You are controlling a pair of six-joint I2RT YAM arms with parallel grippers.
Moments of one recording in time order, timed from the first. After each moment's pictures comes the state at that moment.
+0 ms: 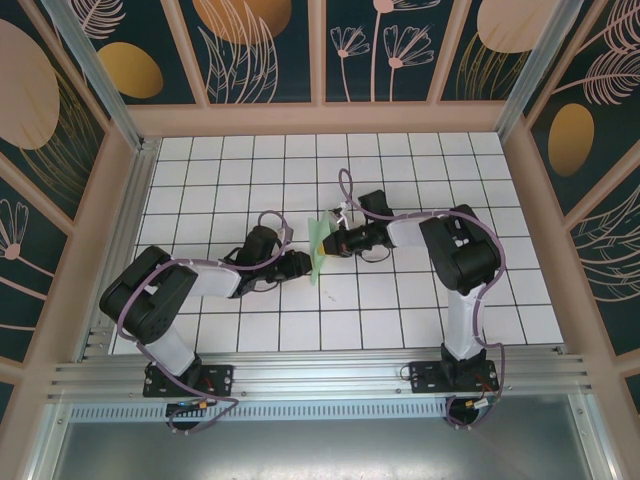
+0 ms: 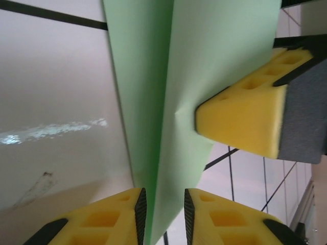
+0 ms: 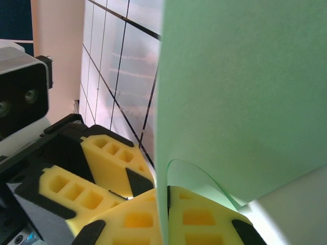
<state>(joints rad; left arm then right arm) -0.60 1.67 0.58 0.40 0.42 -0.86 0.47 2.00 1.03 0.02 -0.98 0.43</state>
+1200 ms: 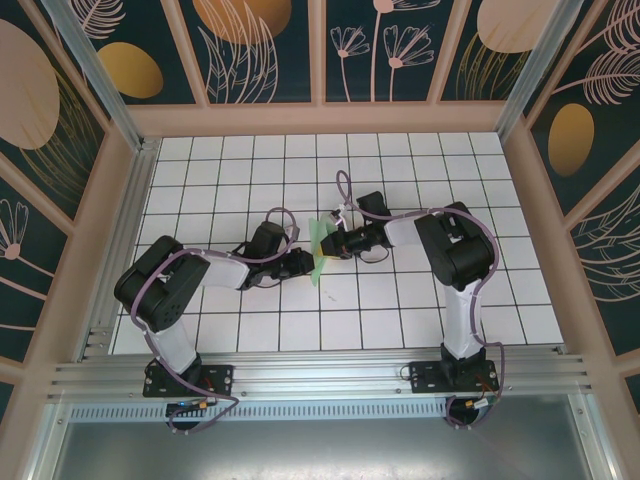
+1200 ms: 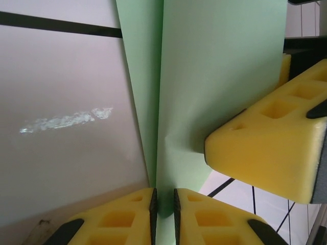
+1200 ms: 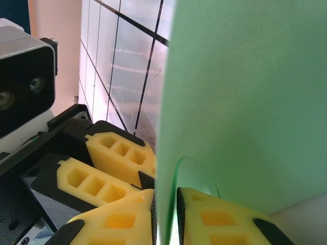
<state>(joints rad) -0.60 1.77 0.67 0.33 0.41 -0.80 0.47 2.05 1.05 0.03 -1.00 0.43</state>
